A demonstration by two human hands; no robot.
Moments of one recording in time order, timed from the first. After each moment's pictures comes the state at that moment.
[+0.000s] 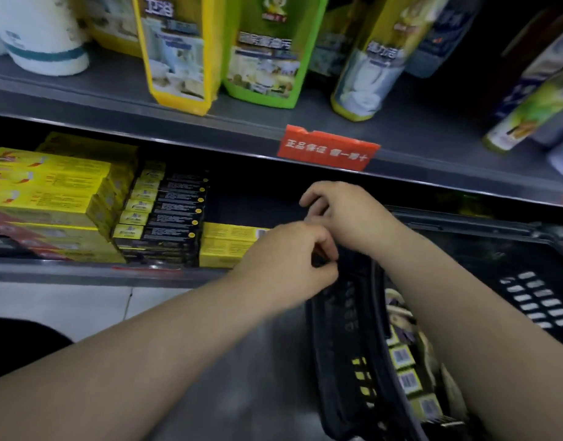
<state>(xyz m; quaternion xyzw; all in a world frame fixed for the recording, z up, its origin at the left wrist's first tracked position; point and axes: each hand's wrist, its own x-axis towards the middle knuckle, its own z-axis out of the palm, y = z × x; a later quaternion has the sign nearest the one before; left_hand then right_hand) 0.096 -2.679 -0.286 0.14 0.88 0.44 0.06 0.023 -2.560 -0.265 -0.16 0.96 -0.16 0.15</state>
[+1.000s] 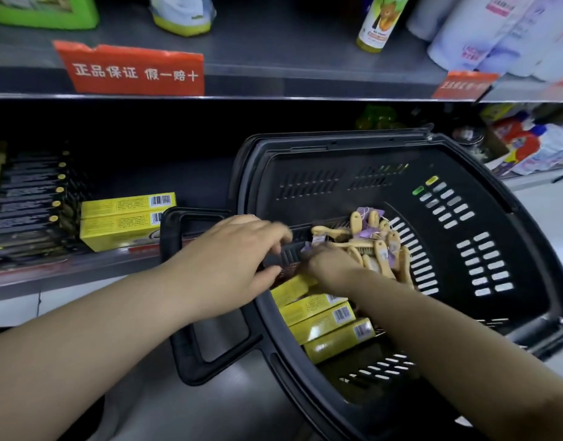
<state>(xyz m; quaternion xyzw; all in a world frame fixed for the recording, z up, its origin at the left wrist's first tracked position) 0.126 -2.583 -0.311 0.37 0.89 0.25 0.10 0.115 -2.355 -0.411 -0.23 0.92 0.14 0.27</state>
